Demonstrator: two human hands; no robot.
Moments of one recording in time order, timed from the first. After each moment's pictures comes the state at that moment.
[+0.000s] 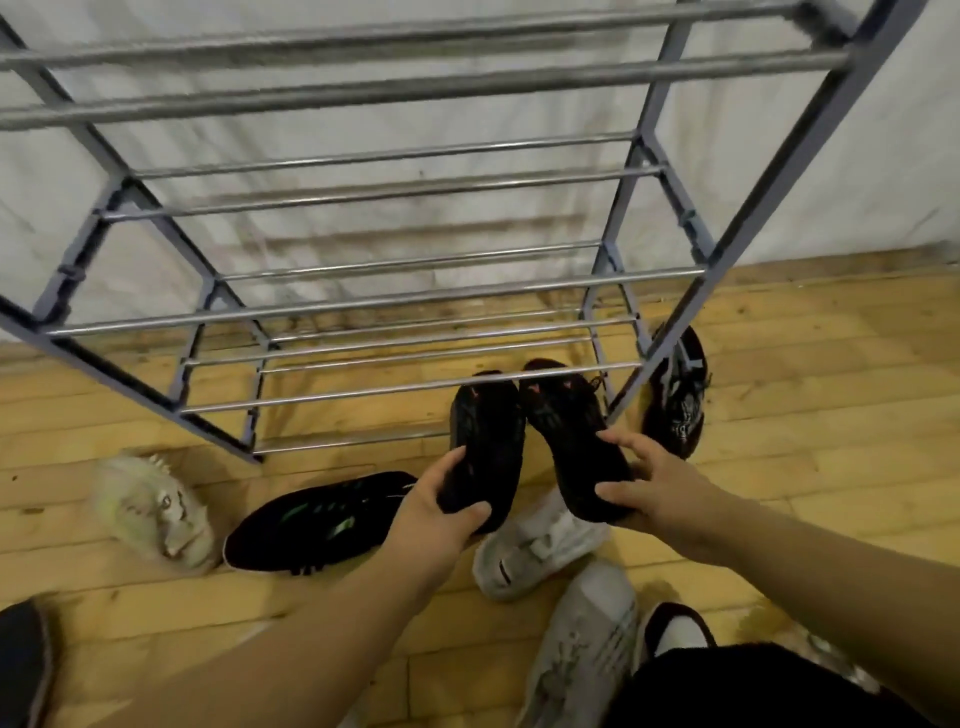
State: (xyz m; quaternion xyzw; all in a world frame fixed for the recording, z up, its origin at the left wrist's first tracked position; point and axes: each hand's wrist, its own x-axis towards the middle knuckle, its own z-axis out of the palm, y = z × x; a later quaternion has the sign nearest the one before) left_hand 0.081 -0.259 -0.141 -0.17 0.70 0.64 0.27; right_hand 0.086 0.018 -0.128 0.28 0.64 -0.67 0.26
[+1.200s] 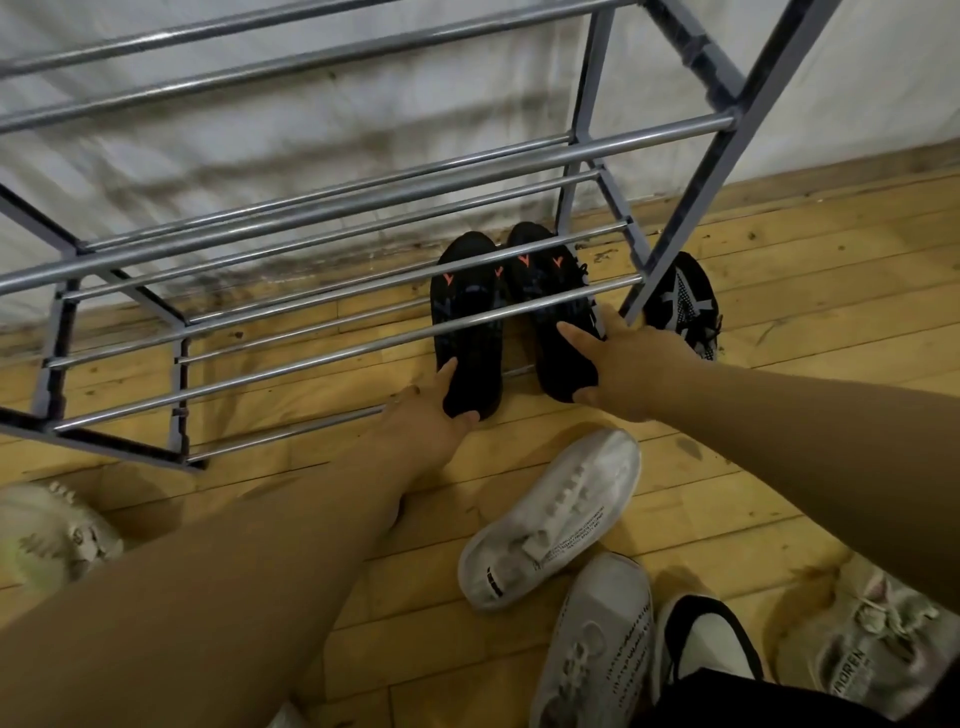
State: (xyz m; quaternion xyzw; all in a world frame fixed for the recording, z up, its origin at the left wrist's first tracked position) left_hand -0.059 -0.229 -0.232 0.06 0.93 0.19 0.32; right_hand -0.039 0.042 -0.179 -0.03 0.96 0.08 0.26
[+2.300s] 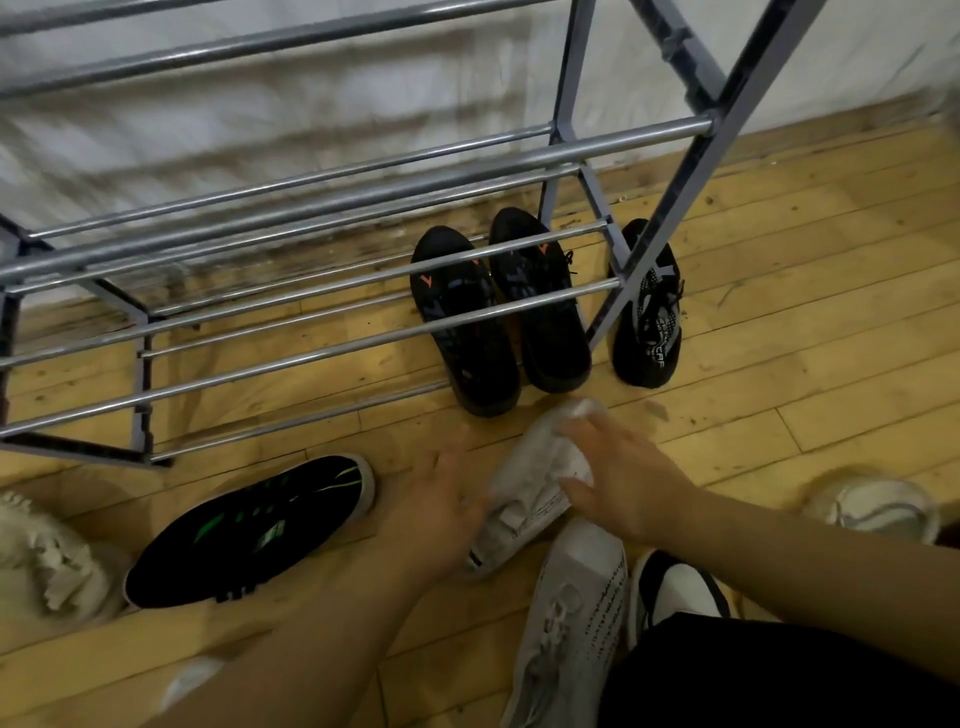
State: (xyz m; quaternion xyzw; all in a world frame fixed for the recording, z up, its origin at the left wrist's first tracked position) left_hand 0.061 -0.224 -0.237 0.10 0.90 0.25 0.33; right_hand 0.108 0.018 -0.213 0.02 0.95 -0.22 0.21
